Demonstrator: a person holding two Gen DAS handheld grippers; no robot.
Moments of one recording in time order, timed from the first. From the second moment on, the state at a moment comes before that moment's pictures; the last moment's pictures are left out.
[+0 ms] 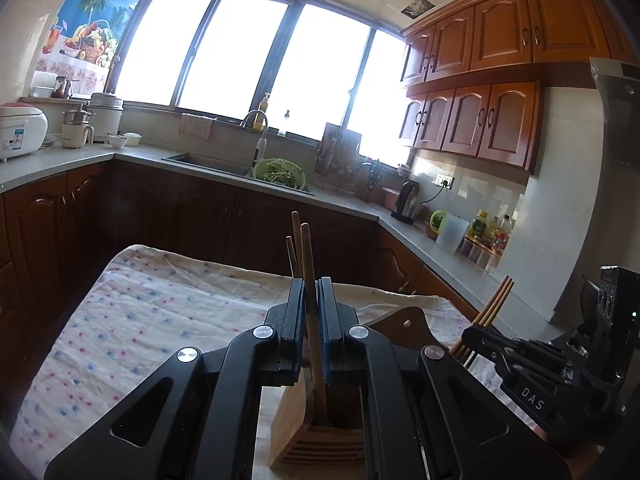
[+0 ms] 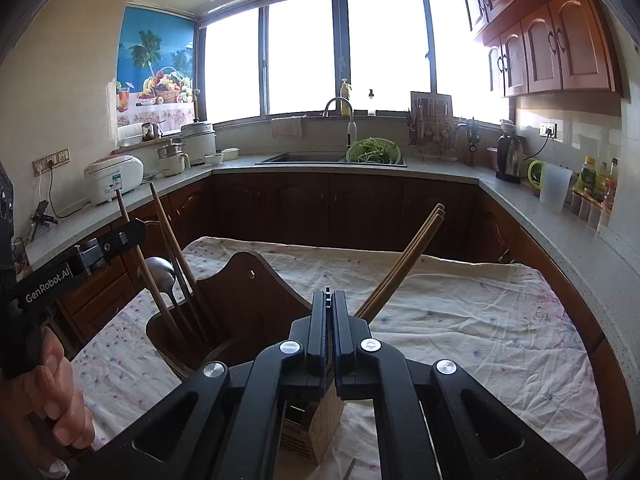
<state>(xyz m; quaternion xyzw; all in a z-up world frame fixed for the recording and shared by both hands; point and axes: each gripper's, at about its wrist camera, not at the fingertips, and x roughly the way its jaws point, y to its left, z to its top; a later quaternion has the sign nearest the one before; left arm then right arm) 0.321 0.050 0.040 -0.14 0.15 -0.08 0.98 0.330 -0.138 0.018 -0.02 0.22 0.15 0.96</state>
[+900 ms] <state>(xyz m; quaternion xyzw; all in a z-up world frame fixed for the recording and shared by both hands) 0.324 0.044 0.032 -0.13 0.20 -0.08 0.97 0.331 -0.143 0.014 -0.01 0.21 0.16 0.96</state>
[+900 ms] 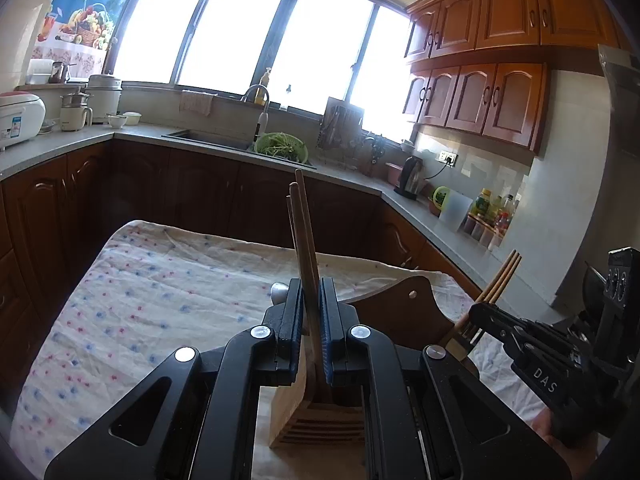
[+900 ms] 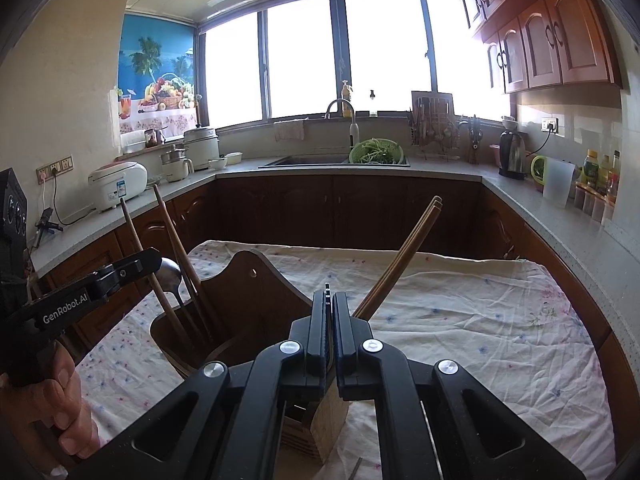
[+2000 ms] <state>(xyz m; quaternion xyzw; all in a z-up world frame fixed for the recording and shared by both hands) 0.283 0.067 0.027 -0.14 0.21 -0.02 0.97 0.302 -0.168 0.021 0.03 0.20 0.14 0.97</state>
